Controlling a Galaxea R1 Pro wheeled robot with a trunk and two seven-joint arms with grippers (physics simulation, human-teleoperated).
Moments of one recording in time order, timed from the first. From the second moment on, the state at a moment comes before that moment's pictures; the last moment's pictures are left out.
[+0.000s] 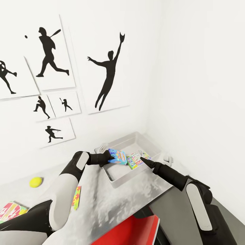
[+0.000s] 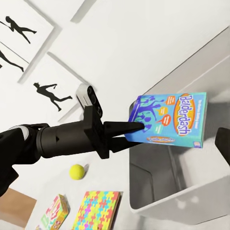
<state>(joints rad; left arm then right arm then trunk) -0.99 -0.15 0.36 -0.53 0.34 0.90 -0.29 -0.34 -0.01 -0.09 -1.58 -0.63 0.75 0.52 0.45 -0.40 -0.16</state>
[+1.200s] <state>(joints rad) -0.99 -0.14 0.36 -0.62 0.34 1.01 -0.30 -0.34 -0.01 -0.08 -1.58 -0.62 0.75 0.52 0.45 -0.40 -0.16</state>
